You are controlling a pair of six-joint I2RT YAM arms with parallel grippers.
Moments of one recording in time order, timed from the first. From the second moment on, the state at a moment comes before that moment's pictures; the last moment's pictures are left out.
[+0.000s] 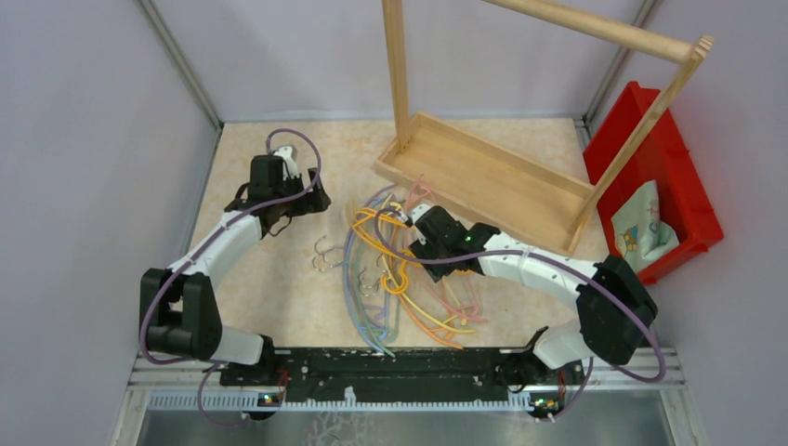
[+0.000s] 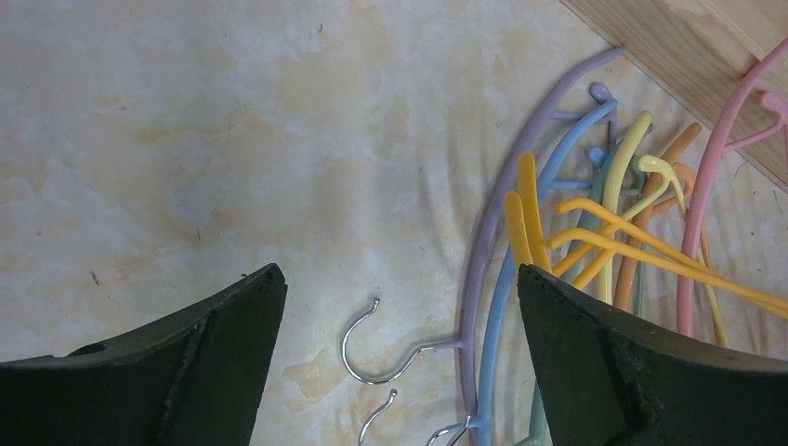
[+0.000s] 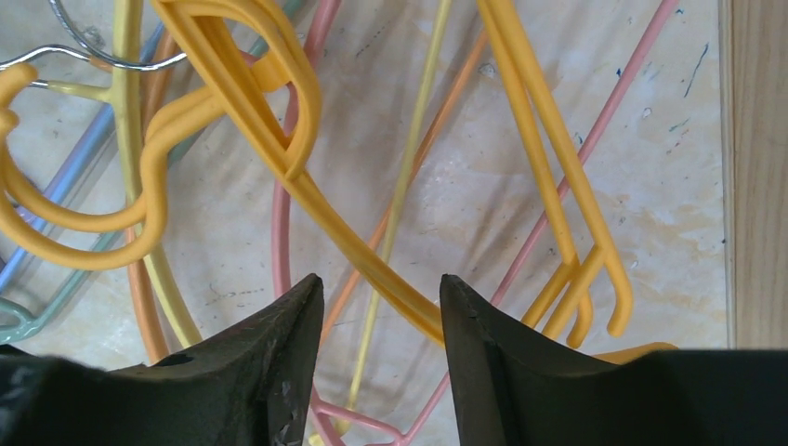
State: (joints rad) left arm -0.18 1.42 0.94 -0.20 0.10 -0.29; right arm 0.85 1.40 0.92 -0.56 0.17 0.07
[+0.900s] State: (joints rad) left arm -0.18 1.40 0.91 -0.20 0.09 -0.29; right arm 0.79 1.39 0.90 -0.59 0.04 0.06
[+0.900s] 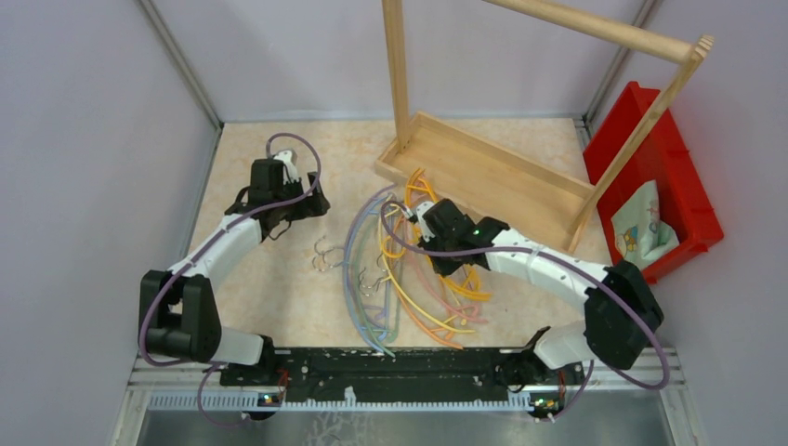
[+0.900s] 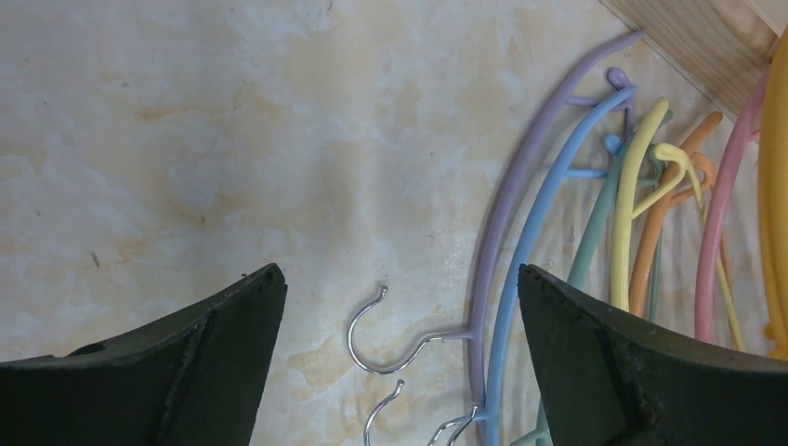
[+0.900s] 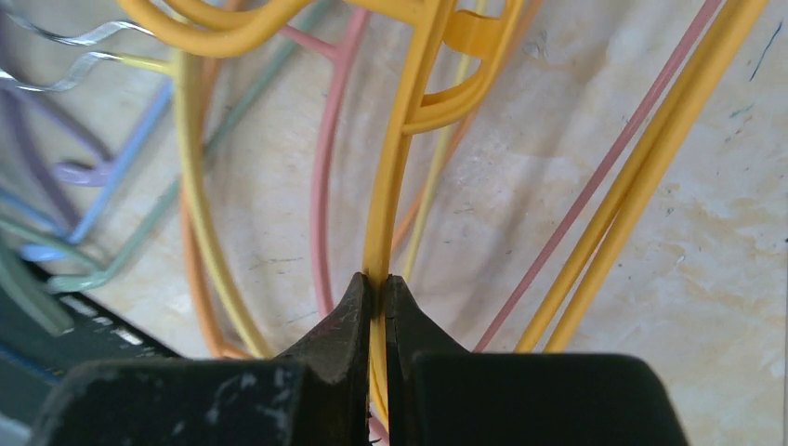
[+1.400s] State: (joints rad) left arm -0.18 1.40 0.90 -0.20 0.08 -0.29; right arm 0.77 1.29 1.11 -0.66 -0.28 0.16
